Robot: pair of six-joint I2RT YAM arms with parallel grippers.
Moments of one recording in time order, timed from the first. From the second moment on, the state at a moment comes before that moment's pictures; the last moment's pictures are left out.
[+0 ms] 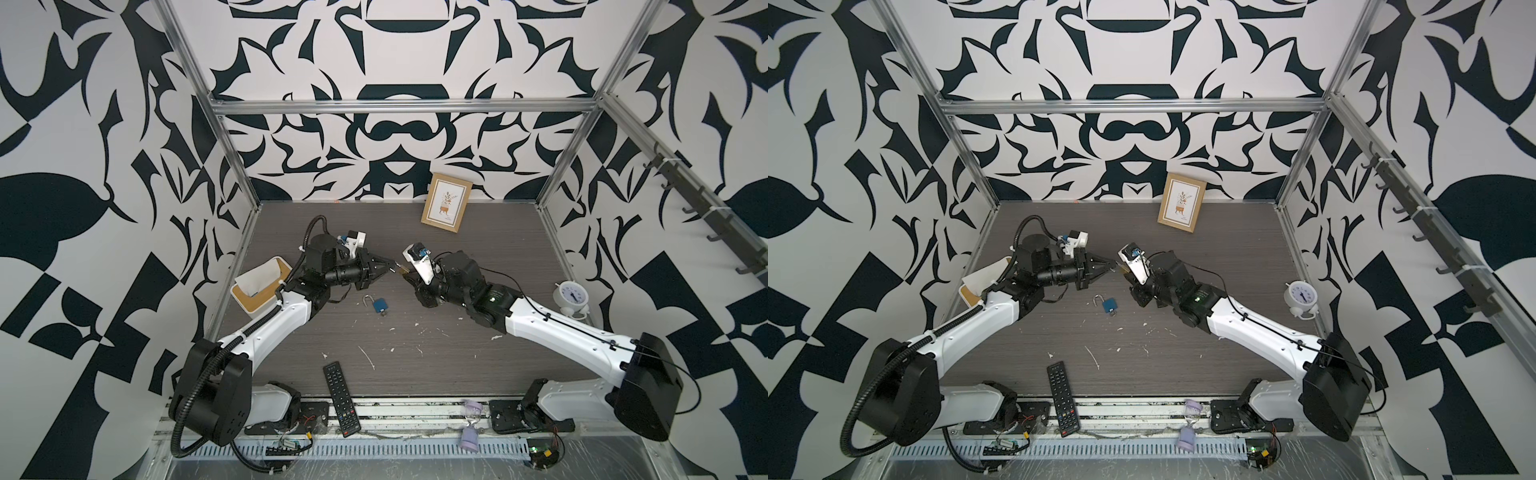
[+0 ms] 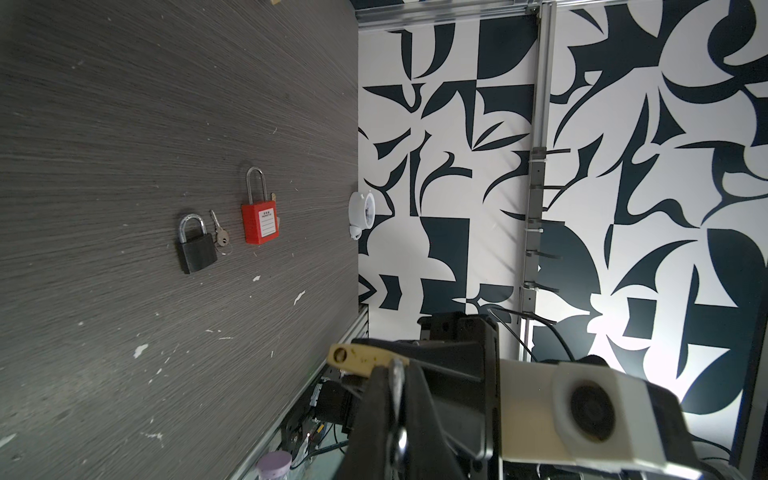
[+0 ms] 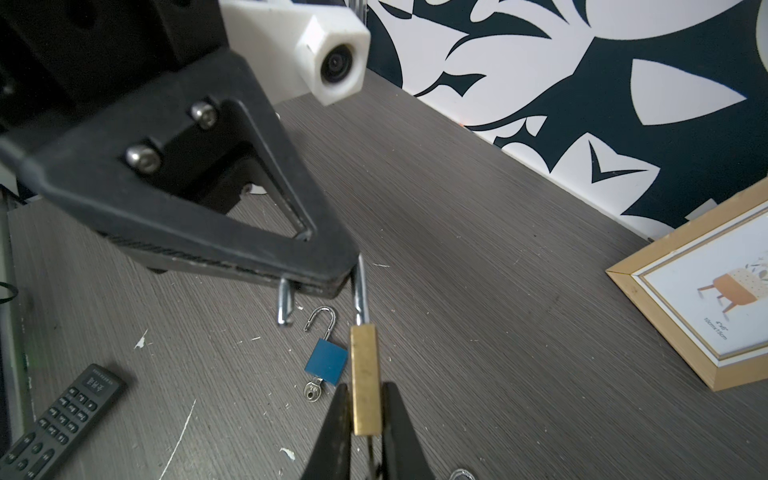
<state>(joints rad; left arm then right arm) -0.43 1.32 0.80 0.25 0.84 -1.28 0.80 1.30 0.93 -0.09 -0.07 -0.02</state>
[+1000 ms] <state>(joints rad) -0.44 1.34 0.73 0.42 0.85 -1.38 0.66 1.29 0.86 0.14 -0.36 0.27</state>
